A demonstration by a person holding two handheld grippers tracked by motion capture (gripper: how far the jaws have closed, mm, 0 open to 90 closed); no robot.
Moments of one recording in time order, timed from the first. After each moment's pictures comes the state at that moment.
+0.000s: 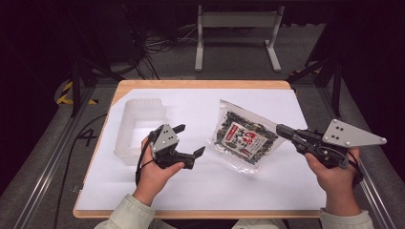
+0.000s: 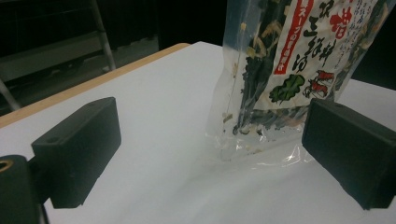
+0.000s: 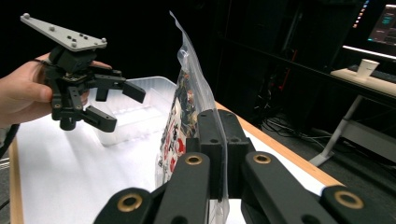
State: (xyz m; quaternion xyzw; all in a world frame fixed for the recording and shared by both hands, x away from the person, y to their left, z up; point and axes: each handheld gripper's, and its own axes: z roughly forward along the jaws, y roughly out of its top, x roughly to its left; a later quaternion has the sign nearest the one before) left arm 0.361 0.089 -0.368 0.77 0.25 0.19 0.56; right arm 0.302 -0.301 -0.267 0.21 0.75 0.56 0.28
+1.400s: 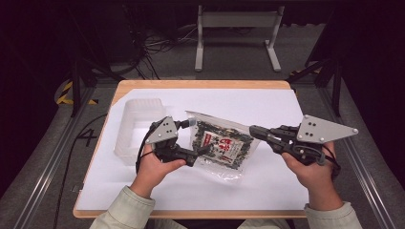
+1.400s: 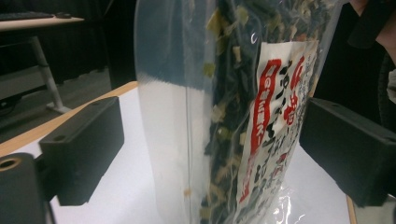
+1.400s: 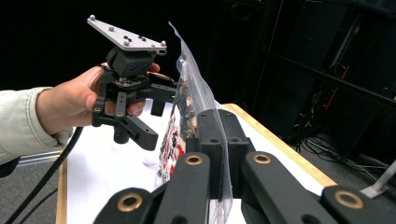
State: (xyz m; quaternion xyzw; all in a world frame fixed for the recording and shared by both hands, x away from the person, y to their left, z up) left arm 0.369 0.085 -0.342 0.75 0.16 0.12 0.63; right arm 0.307 -0.248 -0.253 0.14 0.76 0.58 0.23
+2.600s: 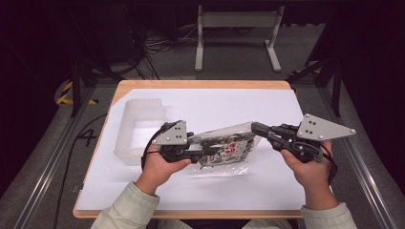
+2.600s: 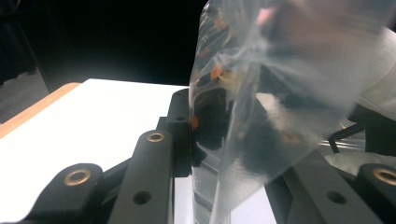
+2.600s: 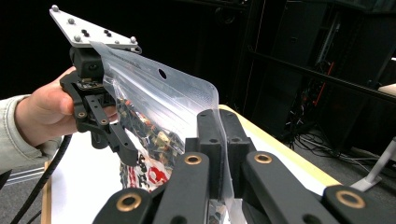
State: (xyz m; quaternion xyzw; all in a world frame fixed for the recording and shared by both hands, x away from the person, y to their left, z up) left arm 0.362 0.069 -0.332 0.79 0.06 0.05 0.61; right arm 0.316 -0.254 -0.266 0.17 0.75 0.60 0.24
